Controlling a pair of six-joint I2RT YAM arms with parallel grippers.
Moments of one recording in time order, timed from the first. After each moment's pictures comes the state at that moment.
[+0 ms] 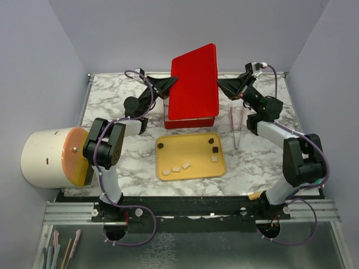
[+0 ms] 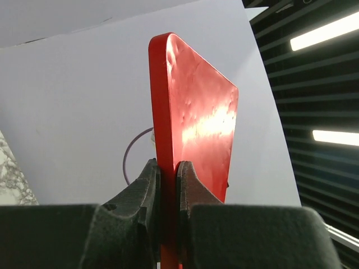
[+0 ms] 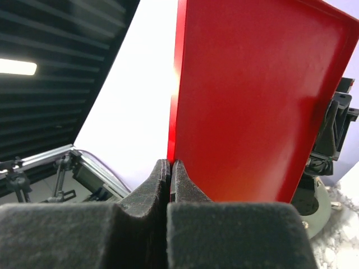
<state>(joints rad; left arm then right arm) -0.29 1.92 1.04 1.47 0.49 -1.79 0.21 1.64 0.96 1.49 -0.76 1.84</state>
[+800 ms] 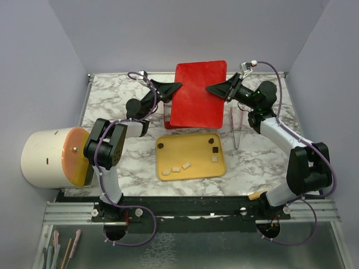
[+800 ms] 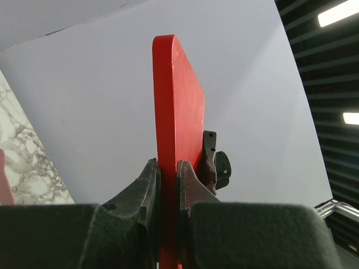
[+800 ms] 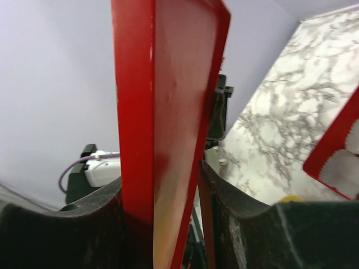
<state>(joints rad) -0.31 1.92 1.01 1.47 0.53 -1.70 0.23 1.54 1.01 0.82 -0.82 1.21</state>
